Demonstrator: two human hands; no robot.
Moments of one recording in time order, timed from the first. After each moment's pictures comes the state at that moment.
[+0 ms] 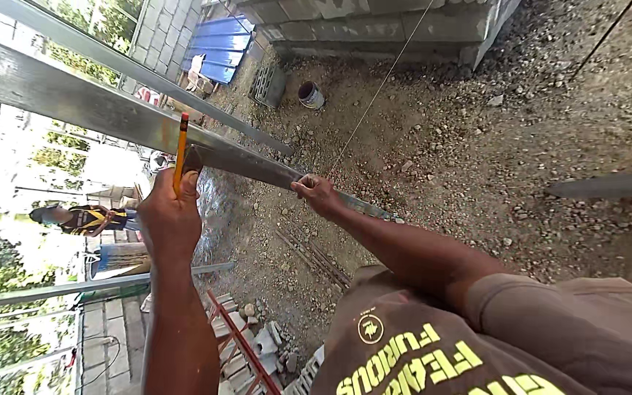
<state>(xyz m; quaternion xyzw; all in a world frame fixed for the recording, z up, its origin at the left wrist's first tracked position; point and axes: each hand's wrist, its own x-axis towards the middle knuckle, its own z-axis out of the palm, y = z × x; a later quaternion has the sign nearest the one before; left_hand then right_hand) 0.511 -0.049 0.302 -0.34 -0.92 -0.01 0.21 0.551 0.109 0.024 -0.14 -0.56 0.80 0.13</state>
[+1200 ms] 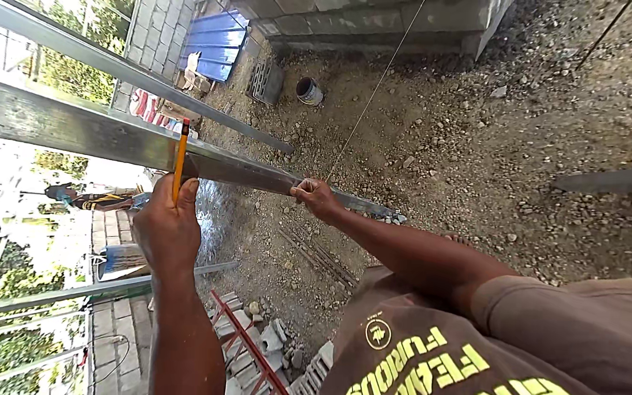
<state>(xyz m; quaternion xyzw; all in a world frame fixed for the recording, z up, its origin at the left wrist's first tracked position) 0.514 -0.030 0.305 -0.31 -0.93 0.00 0.20 0.557 0.114 0.032 -0.14 -0.53 0.83 0.10</state>
